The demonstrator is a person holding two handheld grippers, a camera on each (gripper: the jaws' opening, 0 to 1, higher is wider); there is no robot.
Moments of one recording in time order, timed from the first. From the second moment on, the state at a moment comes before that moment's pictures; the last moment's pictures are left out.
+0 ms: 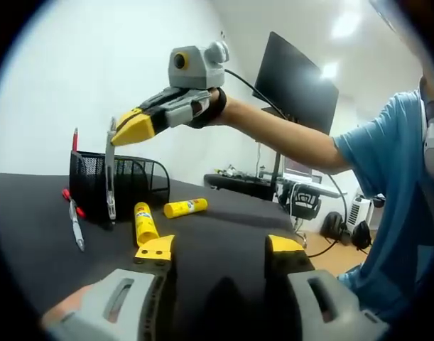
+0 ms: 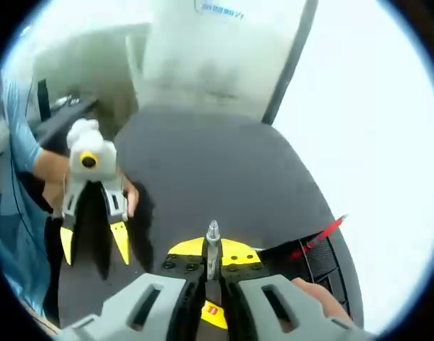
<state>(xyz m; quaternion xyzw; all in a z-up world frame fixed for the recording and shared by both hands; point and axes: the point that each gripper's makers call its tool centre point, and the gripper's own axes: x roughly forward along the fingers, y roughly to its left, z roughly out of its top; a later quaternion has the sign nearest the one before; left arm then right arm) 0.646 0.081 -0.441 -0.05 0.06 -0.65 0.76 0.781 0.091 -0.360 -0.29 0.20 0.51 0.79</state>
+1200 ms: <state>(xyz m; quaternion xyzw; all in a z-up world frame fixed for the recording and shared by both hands) 0.649 0.083 -0.441 -0.06 0.07 -0.64 0.76 0.800 0.054 -0.261 -0.13 0.13 0.47 0.86</state>
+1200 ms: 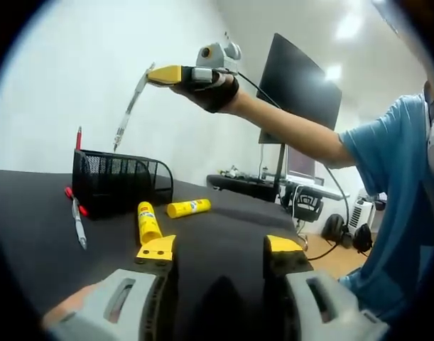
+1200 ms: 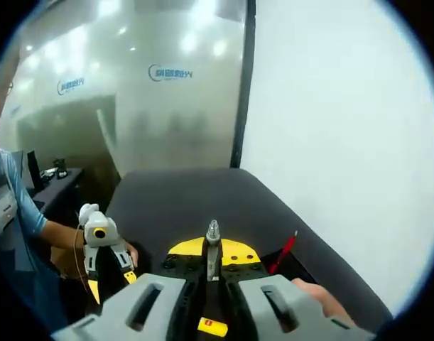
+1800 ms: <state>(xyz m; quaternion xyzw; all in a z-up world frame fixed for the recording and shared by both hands) 0.649 0.082 -0.442 -0.05 0.07 -0.64 0.76 0.836 0.034 -0.244 -0.11 0.12 0.42 0.89</state>
